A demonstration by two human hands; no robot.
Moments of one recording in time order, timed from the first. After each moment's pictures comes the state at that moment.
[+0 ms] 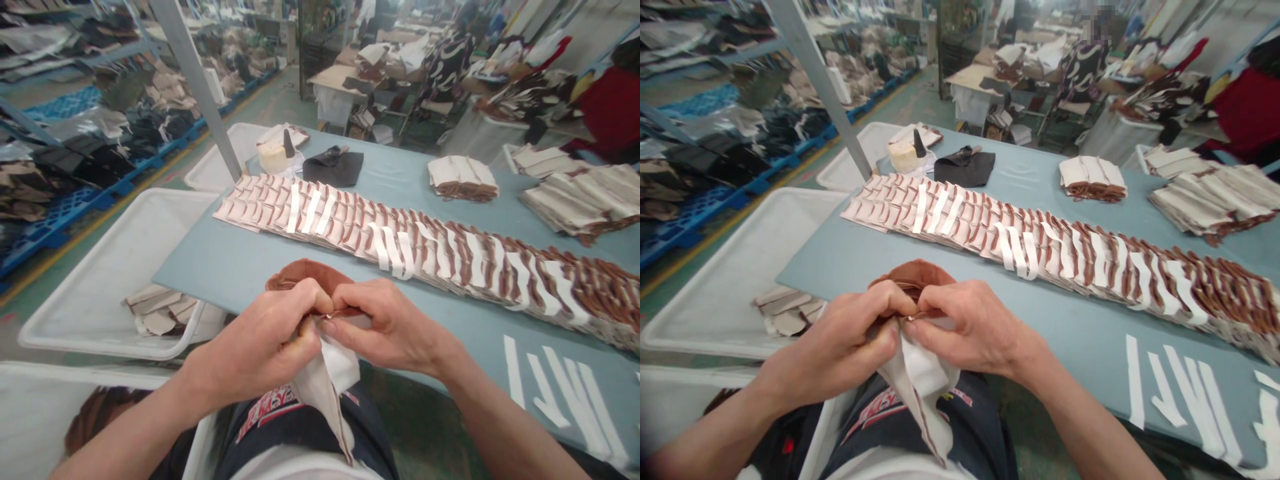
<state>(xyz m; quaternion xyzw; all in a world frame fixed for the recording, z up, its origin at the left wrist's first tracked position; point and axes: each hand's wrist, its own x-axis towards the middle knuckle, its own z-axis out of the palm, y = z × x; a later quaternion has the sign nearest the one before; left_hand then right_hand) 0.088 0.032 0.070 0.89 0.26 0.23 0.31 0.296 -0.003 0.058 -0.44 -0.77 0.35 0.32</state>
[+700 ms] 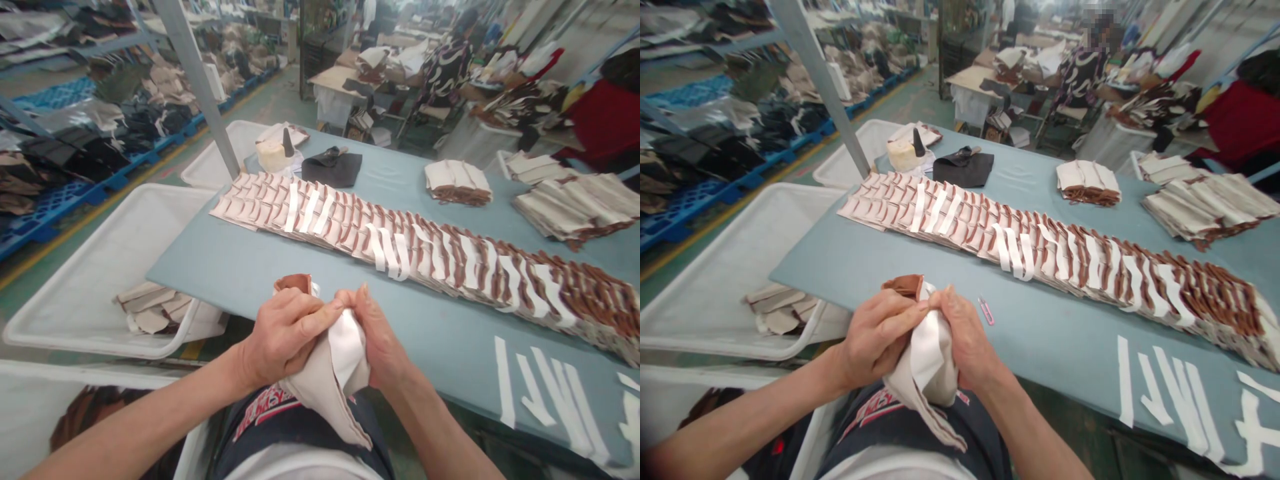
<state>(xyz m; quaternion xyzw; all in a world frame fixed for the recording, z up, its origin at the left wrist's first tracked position) 0.098 0.031 -0.001 0.88 0.14 0.44 0.14 0.258 -0.027 0.010 -0.42 -0.26 0.68 0.54</state>
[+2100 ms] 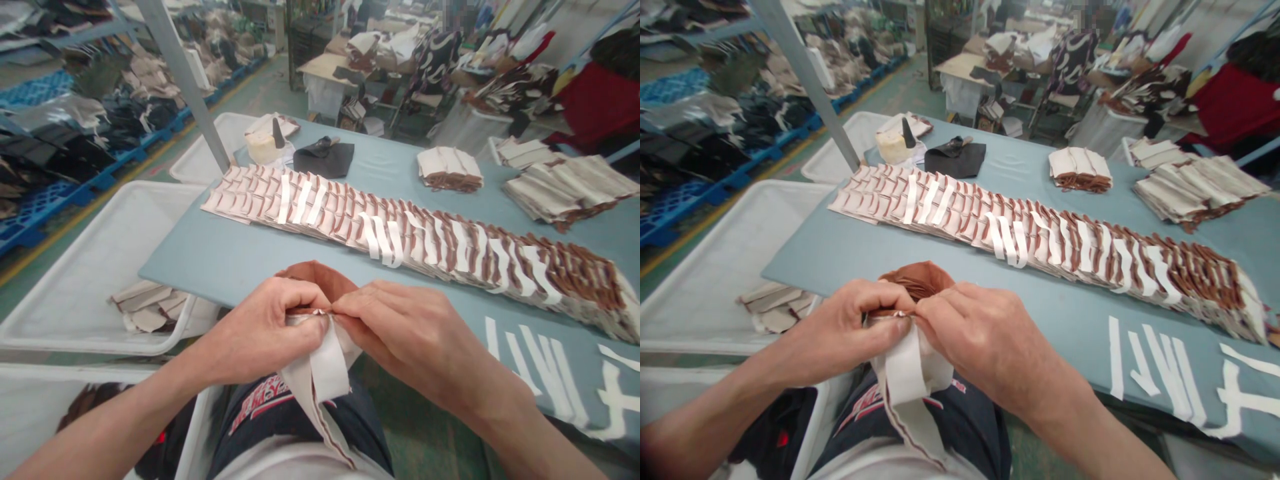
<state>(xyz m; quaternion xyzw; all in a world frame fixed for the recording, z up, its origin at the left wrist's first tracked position) 0.102 0.023 0.076 0.72 0.34 0.10 0.60 0.304 -0.050 0.082 -0.44 -0.85 0.06 0.27</state>
